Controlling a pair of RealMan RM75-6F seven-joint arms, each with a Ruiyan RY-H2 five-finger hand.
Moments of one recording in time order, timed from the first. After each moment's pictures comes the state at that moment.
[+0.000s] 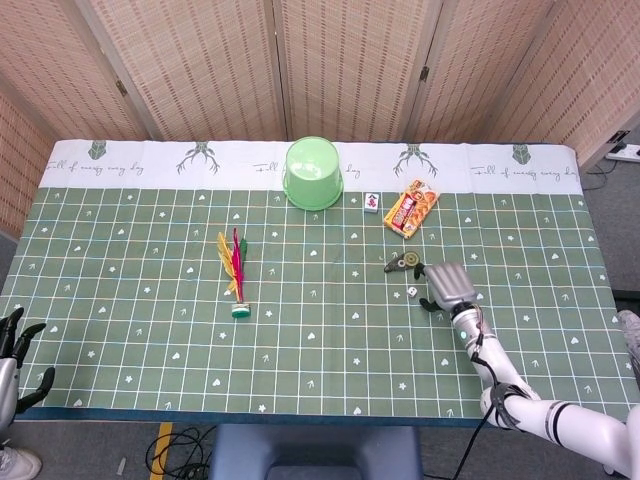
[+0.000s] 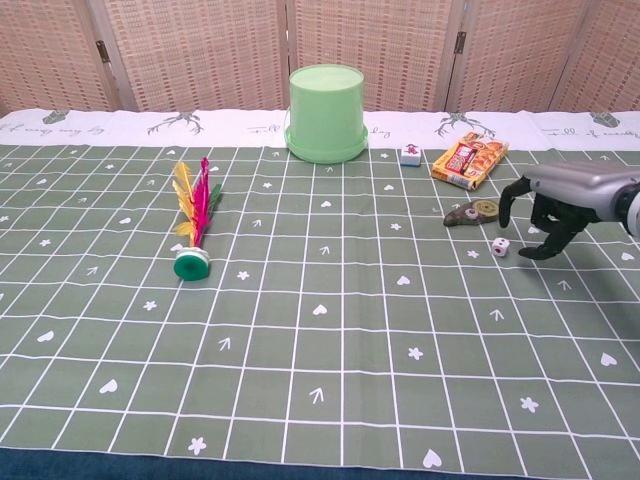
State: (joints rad) left arm 0.00 -1.13 -0.04 -1.62 1.44 1.54 0.12; right arm 0.65 -1.51 0.19 -1.34 -0.96 0.84 -0.45
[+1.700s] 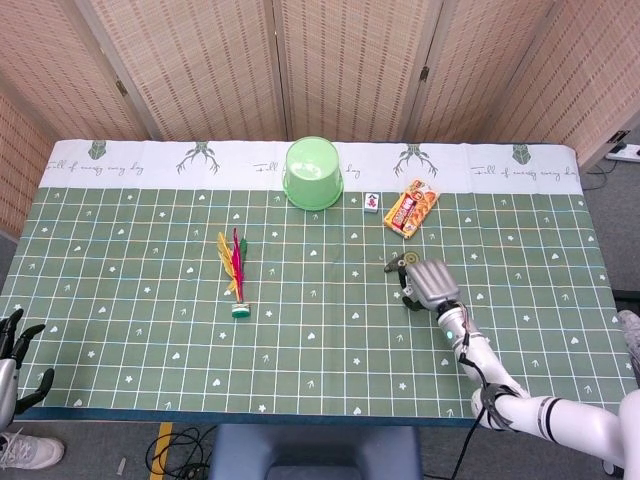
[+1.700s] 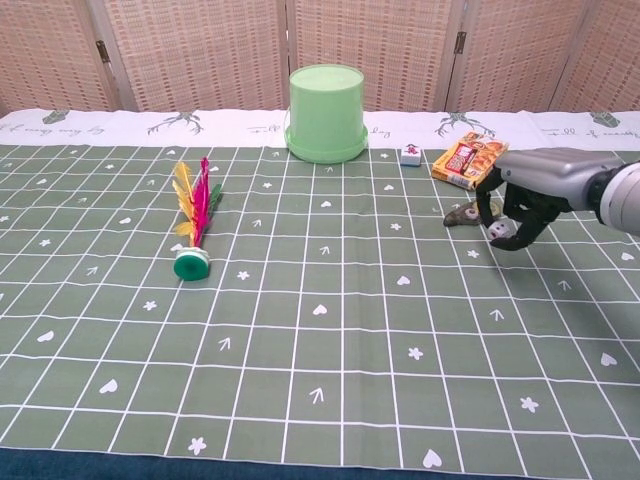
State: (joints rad) left arm 0.00 -1.13 -0.04 -1.61 1.44 1.53 0.11; right arm 0.71 -1.49 0.17 -1.45 -0.97 0.90 -0.44
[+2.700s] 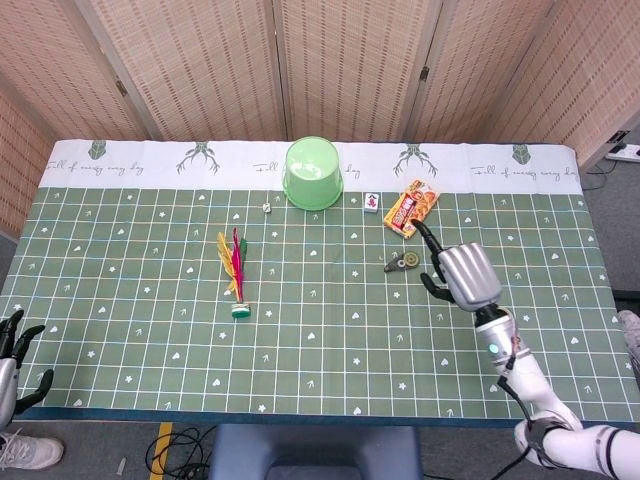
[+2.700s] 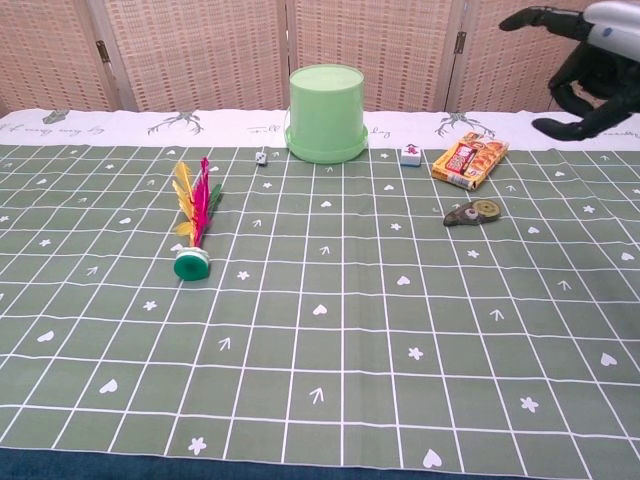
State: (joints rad) left arm -0.01 -1.12 -0.04 -1.62 1.42 1.50 0.11; right arm 0.54 -1.26 0.17 -1.67 -1.32 1.22 -0.24
